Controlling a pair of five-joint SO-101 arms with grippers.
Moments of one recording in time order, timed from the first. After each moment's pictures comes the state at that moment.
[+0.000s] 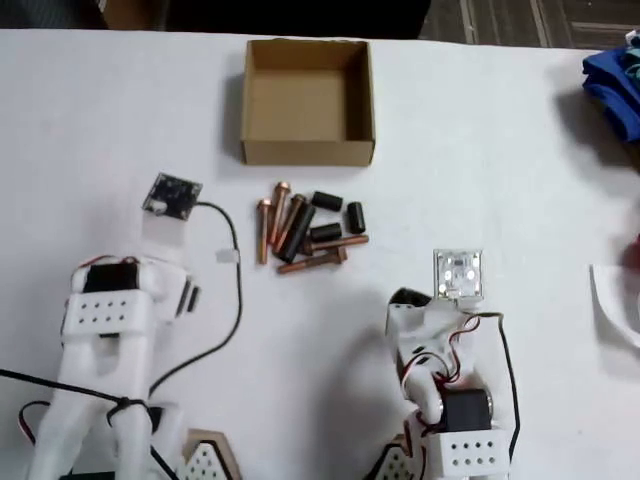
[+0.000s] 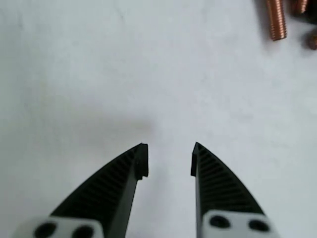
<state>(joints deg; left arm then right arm) -13.5 -37.4 57.5 61.3 -17.3 -7.4 -100.8 96.6 55.9 -2.2</state>
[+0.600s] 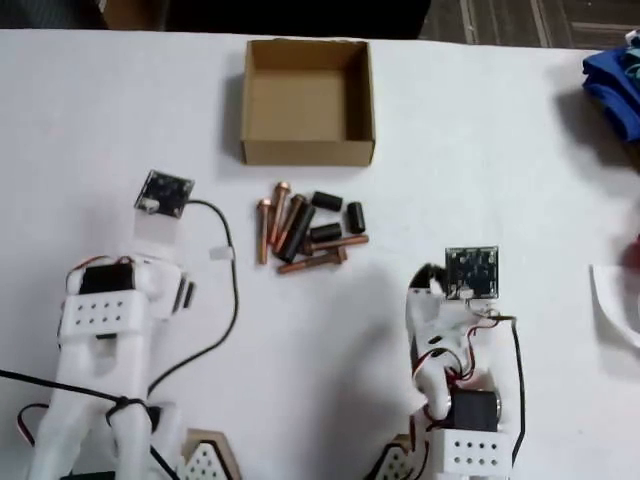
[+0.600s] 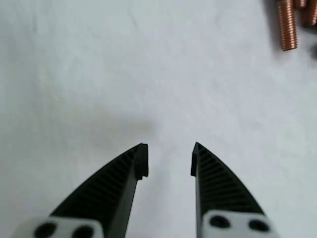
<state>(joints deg) -14.3 -37.4 58.0 59.1 -17.3 -0.3 -100.9 96.5 43.2 7.1</state>
